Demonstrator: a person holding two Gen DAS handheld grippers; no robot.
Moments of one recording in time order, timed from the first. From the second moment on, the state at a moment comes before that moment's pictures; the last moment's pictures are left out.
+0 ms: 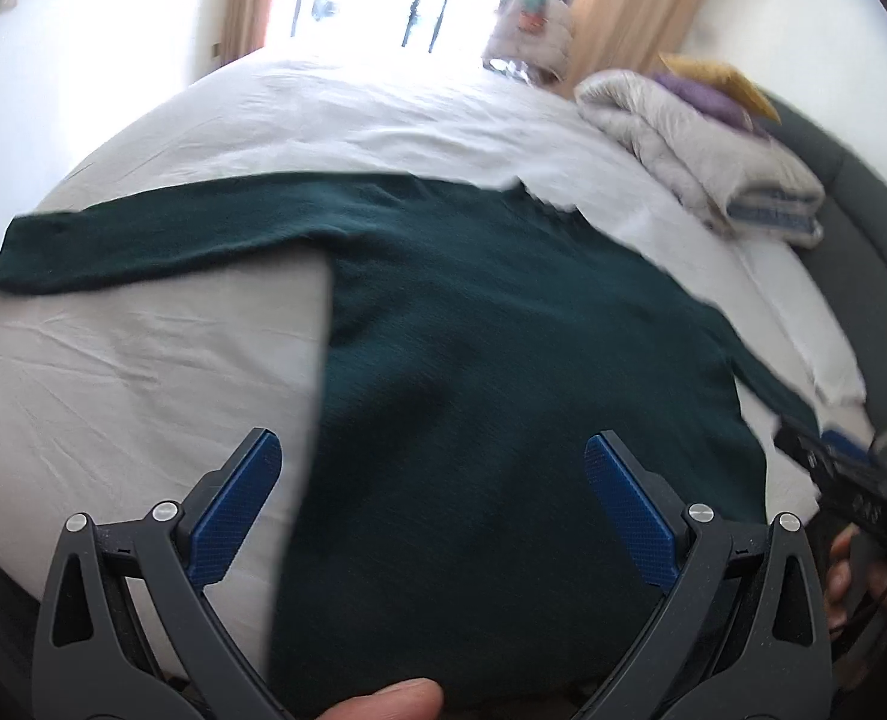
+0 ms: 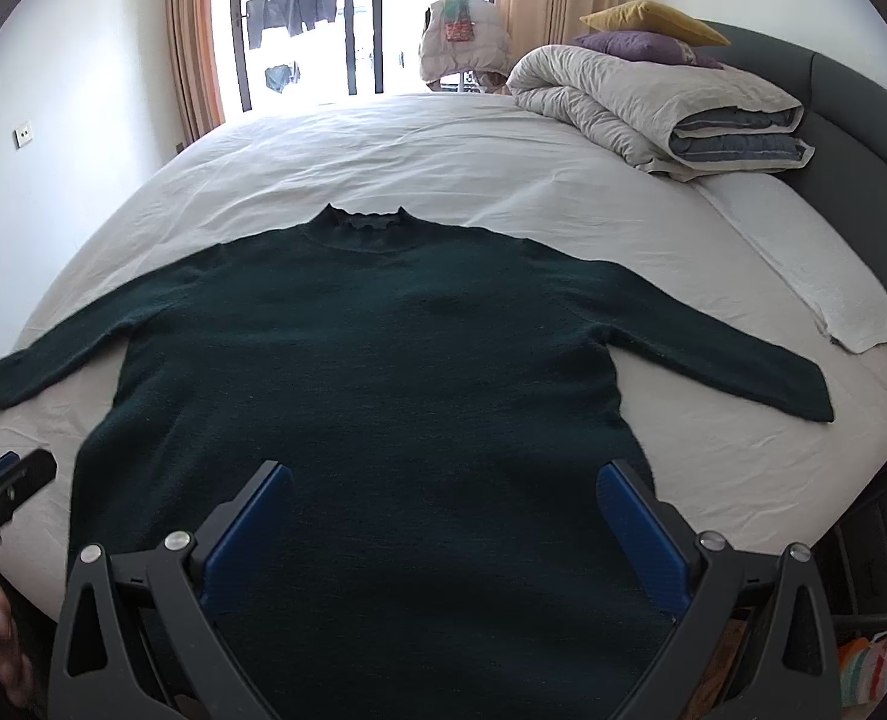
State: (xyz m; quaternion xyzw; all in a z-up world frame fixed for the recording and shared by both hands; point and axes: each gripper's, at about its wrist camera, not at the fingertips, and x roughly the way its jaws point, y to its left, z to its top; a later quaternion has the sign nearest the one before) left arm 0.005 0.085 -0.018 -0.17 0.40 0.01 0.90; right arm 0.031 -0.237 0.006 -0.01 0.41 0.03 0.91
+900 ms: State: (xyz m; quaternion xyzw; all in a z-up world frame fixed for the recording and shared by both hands) left arm 0.015 0.463 -0.131 -0.66 0.14 0.09 0.73; right arm 0.046 -0.151 0.028 0.06 0.35 0.18 0.92
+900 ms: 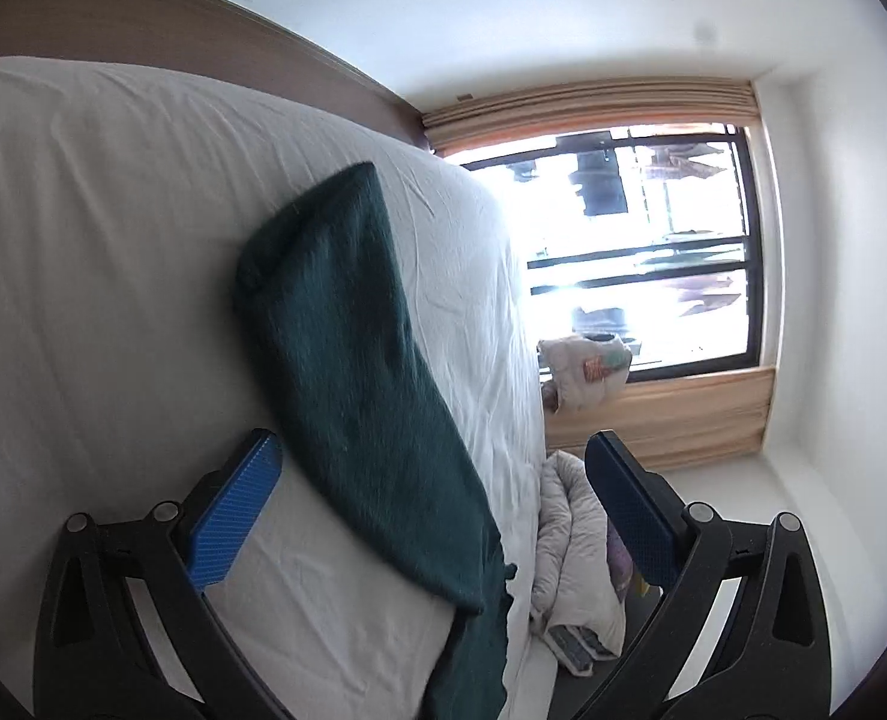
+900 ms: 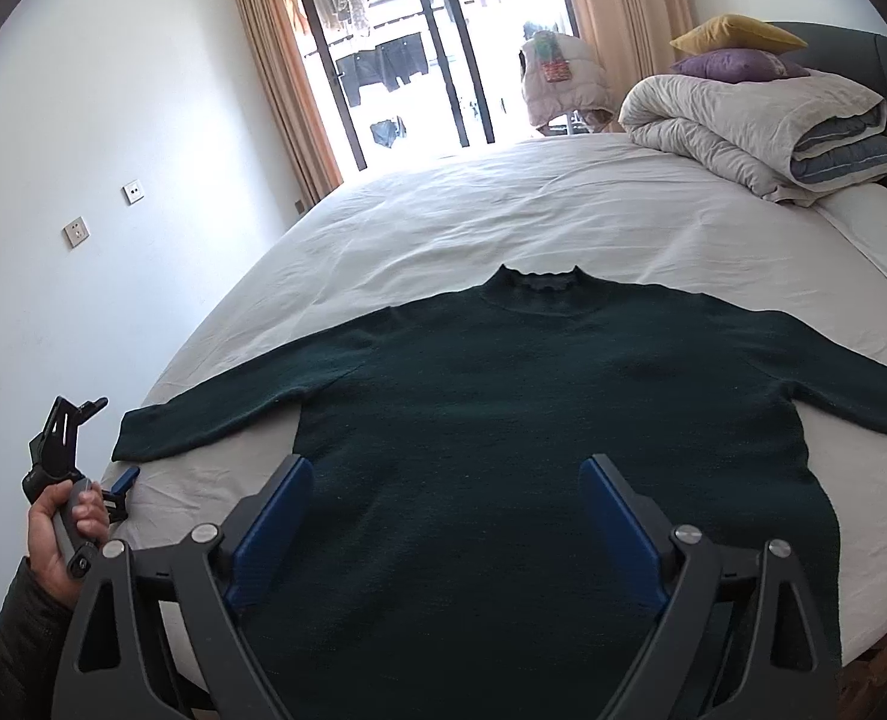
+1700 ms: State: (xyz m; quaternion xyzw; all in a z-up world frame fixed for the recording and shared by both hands) left arm 0.094 0.479 -0.151 -0.60 0.19 0.17 0.76; right arm 0.055 -0.148 0.020 0.07 0.37 0.18 0.91
